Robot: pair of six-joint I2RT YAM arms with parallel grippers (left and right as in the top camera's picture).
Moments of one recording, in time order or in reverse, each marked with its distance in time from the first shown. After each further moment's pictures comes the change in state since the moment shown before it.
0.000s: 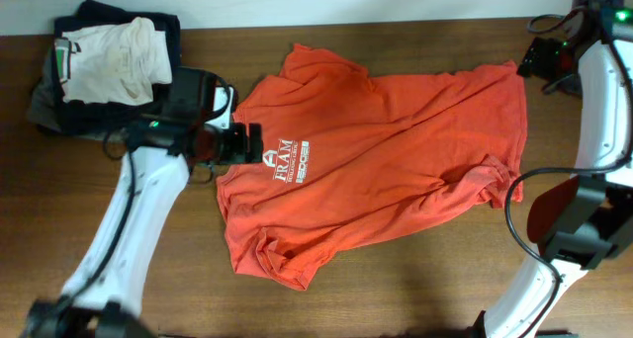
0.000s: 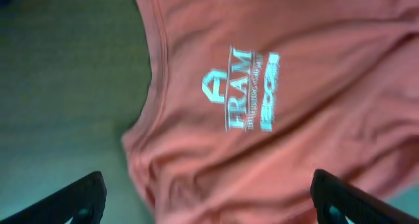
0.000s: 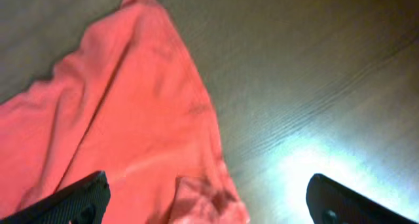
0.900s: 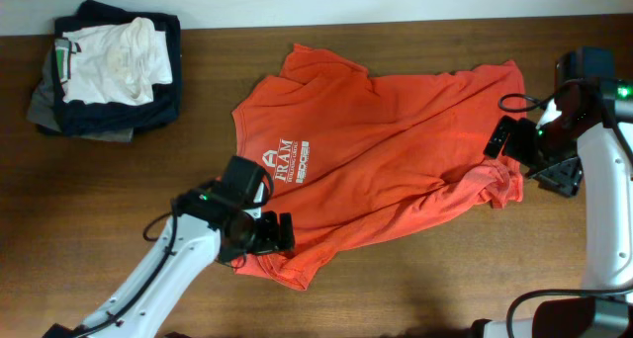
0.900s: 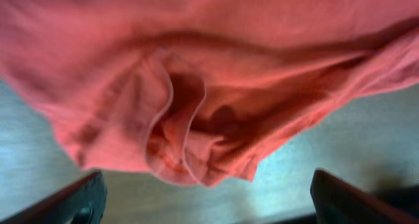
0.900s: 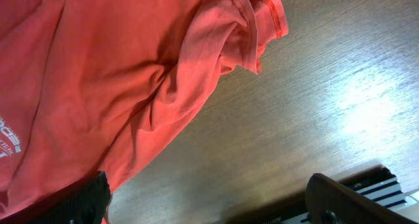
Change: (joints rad) left arm -0.237 -0.173 -0.502 0.038 0.106 -0.353; right arm 0.068 -0.529 -0.595 -0.163 -0.238 0.066
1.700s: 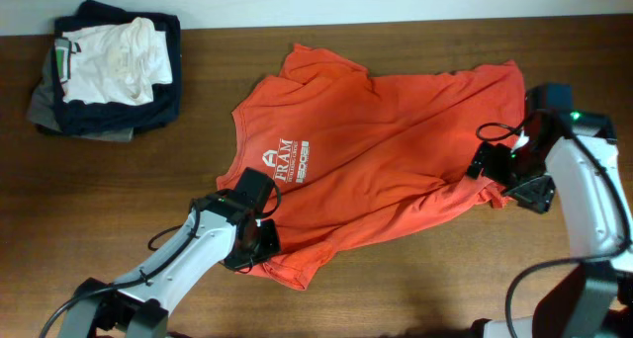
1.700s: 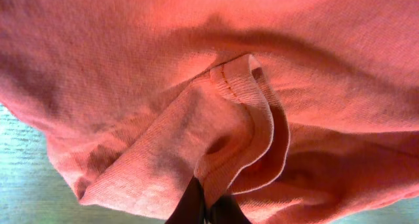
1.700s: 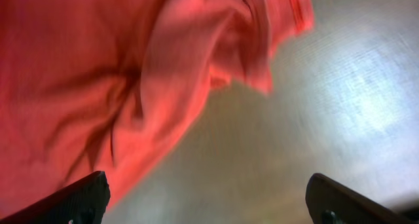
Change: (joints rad) left arm -0.020 0.134 -0.096 0.117 -0.094 -0.153; right arm 0.000 0.017 -0.378 0.350 0.016 0.003
